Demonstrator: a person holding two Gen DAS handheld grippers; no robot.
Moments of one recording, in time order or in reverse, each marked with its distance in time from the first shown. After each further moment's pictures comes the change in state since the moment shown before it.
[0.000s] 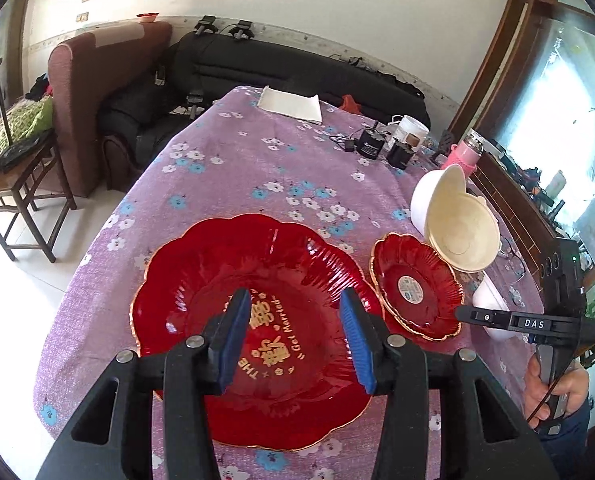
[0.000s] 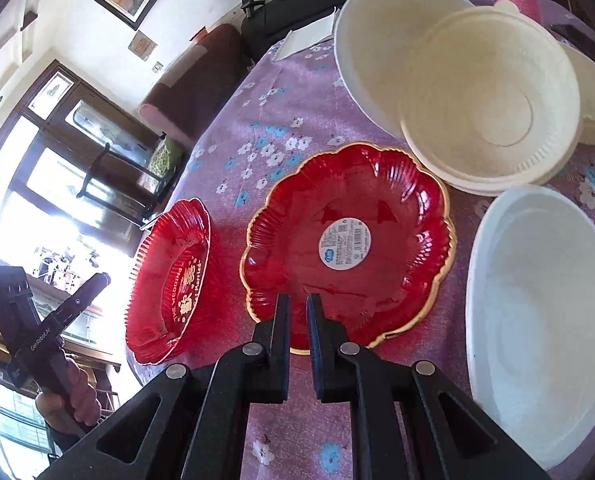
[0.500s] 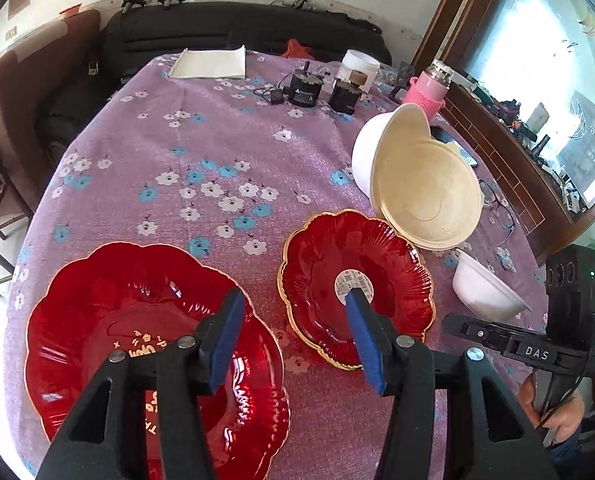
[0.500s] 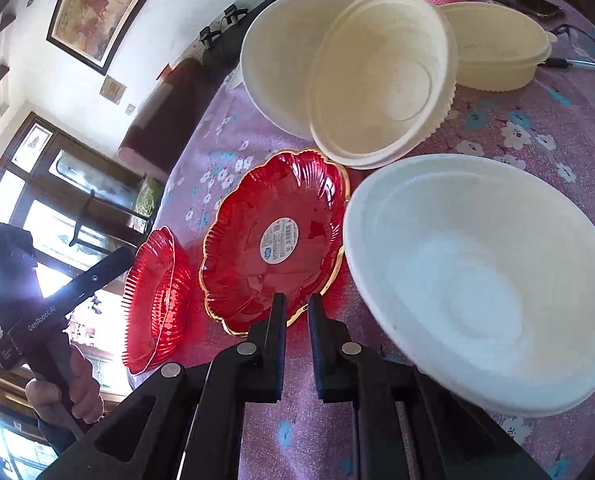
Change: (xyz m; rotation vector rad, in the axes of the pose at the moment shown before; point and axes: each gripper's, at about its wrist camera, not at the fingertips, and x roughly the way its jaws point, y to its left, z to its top) left arm 0.089 -0.092 0.035 0.149 0.219 -0.060; right arm -0.030 -0.049 -0.017 0.166 -0.088 -0.018
